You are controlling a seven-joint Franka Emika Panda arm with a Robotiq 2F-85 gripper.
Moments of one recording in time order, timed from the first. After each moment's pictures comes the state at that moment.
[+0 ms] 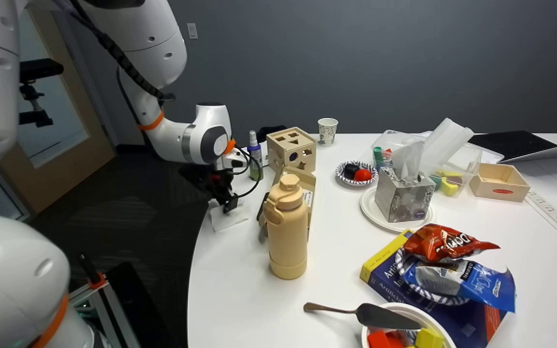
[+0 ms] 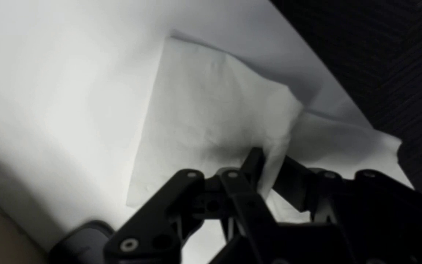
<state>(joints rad) 0.46 0.46 0.09 -2.32 -0.06 2.75 0.58</state>
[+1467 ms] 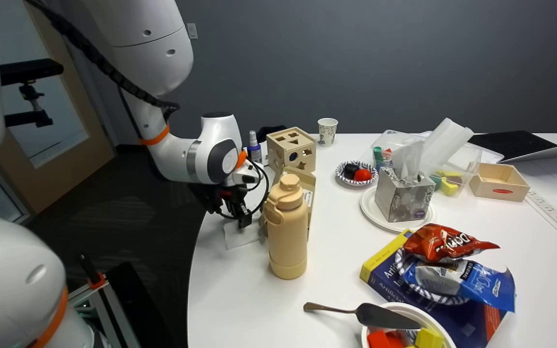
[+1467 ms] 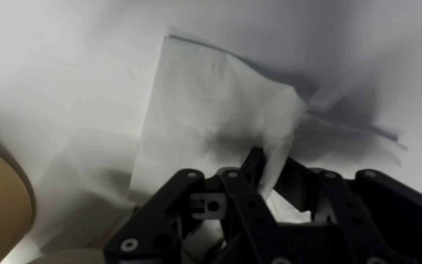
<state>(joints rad) 0.40 0.37 -0.01 -2.52 -0.17 2.92 0.67</state>
